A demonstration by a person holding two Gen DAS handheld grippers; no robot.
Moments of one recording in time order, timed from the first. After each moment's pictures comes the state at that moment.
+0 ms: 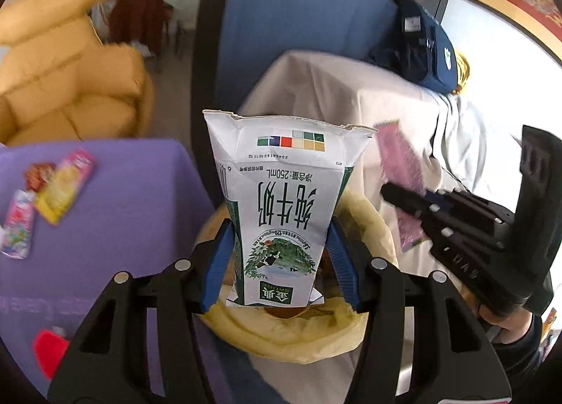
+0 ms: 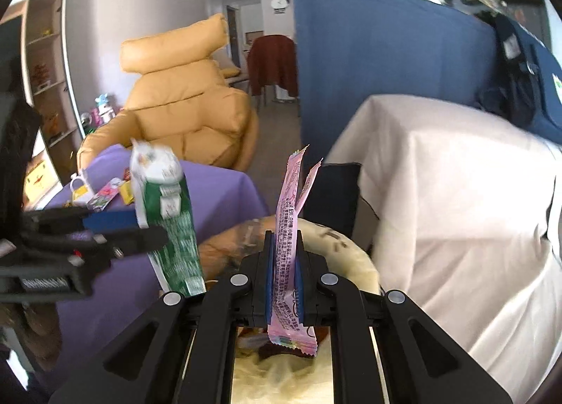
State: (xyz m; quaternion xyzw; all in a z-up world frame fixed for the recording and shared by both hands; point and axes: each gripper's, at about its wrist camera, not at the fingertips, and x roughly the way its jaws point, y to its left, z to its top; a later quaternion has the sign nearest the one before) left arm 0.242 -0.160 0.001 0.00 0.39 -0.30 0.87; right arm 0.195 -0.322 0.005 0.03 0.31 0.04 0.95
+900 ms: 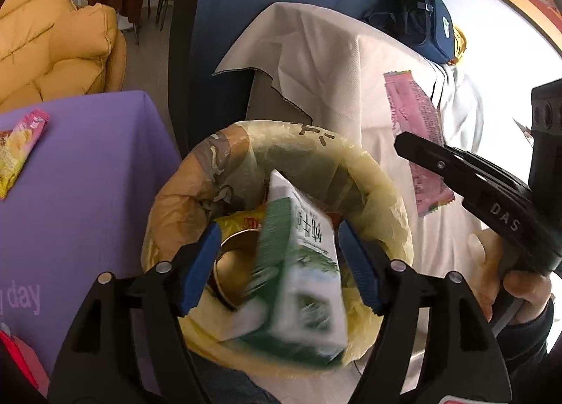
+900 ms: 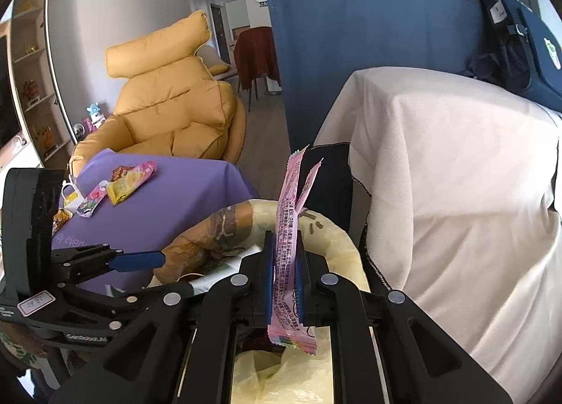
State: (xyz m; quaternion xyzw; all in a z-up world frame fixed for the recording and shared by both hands) left arm 0.250 -0.179 -0.056 0.01 0.43 -0.33 0.84; right arm 0.209 -0.340 -0.020 0.06 0.32 0.03 0.94
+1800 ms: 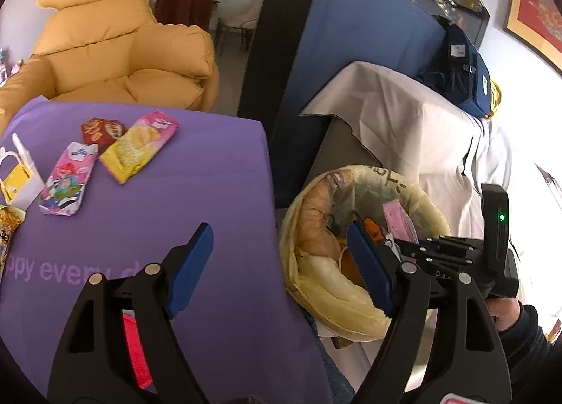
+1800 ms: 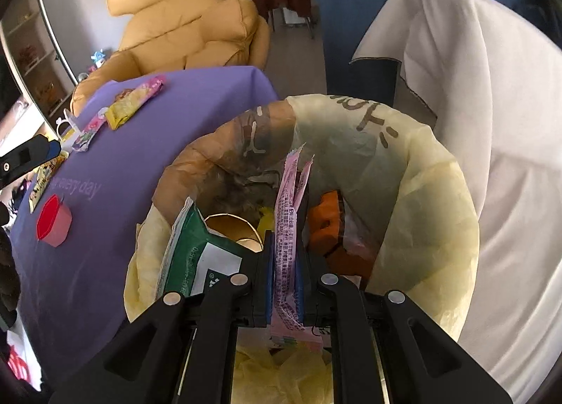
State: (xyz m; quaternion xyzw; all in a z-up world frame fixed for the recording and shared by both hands) left arm 0.244 -0.041 -0.023 -0.04 0.38 -0.23 0.90; right arm 0.237 -0.290 -0.096 0.06 0.45 0.07 0.89
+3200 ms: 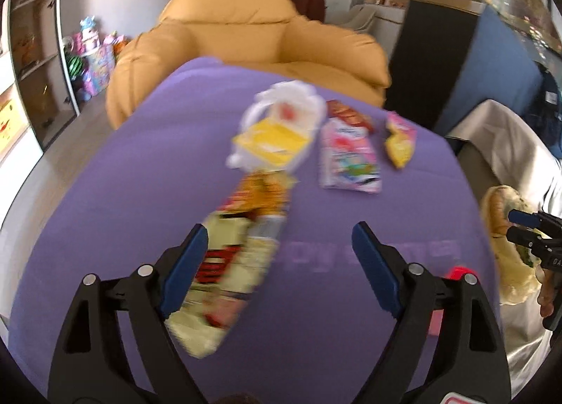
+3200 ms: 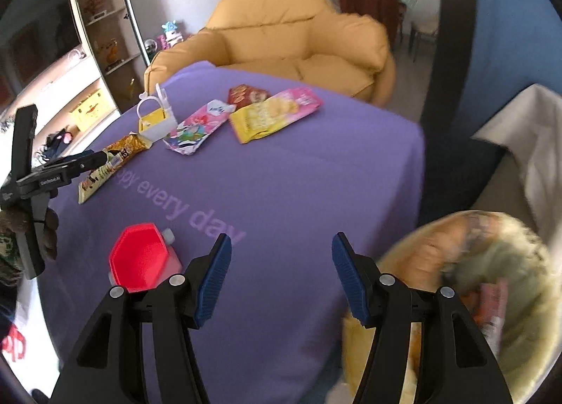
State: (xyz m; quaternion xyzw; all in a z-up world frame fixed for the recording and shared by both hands) left arm 0.259 0.231 -0.057 -0.05 0.40 -0.05 0.92; right arm 0.277 -0.098 -0.055 -0.02 0.43 0.20 0.88
